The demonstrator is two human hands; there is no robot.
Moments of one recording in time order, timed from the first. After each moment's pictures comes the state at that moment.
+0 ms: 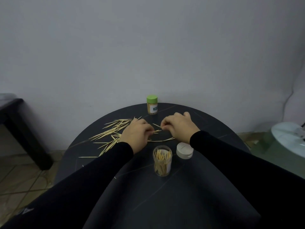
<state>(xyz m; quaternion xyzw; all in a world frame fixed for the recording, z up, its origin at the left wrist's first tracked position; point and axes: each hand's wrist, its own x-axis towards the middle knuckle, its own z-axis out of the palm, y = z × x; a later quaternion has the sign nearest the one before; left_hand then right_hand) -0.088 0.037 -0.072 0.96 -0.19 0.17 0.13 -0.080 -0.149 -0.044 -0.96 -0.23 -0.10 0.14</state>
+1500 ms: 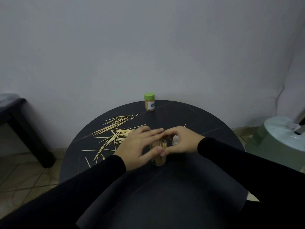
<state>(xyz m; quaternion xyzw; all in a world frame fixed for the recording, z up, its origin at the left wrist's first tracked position) -0.165 0.042 -0.071 0.90 -0.37 0.17 0.16 -0.141 -0.171 -0.049 -0.90 -0.27 0.12 0.32</state>
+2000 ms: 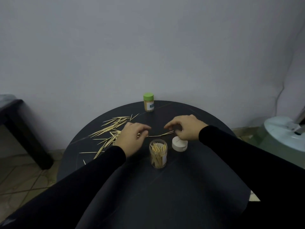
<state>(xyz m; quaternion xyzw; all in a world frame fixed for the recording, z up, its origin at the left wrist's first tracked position) -0.123 0.042 -0.073 0.95 -0.18 0.12 0.23 -0.107 -0.185 -0.032 -0.97 -0.20 0.05 0.14</state>
